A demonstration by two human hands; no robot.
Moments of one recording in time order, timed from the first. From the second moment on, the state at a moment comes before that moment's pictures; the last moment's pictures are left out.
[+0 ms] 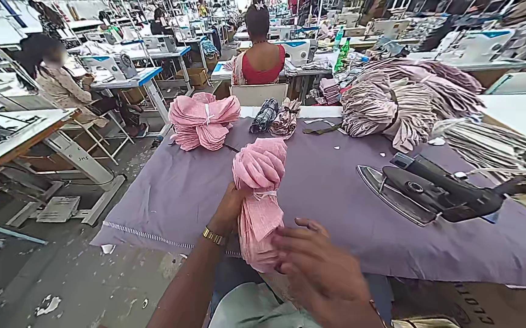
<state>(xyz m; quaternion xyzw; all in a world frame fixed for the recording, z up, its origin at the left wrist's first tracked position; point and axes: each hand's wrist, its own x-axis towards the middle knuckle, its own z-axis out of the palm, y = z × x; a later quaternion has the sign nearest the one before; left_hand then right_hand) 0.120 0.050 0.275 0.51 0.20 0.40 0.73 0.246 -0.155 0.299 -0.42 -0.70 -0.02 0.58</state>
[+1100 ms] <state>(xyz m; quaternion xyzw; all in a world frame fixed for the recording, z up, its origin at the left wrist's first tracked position) 0.126 0.043 0.239 0.60 0.14 0.44 0.65 0.252 -0.095 0.265 -0.59 -0.63 -0.03 0.49</state>
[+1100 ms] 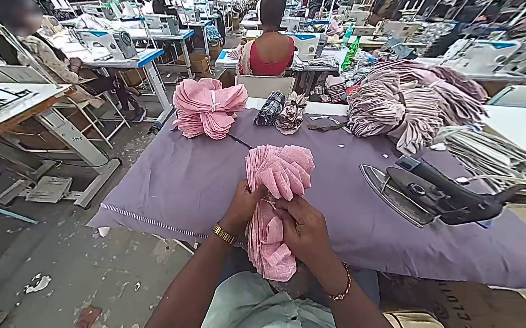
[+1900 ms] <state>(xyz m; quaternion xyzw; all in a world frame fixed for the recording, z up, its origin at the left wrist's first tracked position) 0.045 0.032 0.321 0.50 0.31 0.49 0.64 0.319 -0.095 0.222 -0.63 -0.57 0.07 0.52</state>
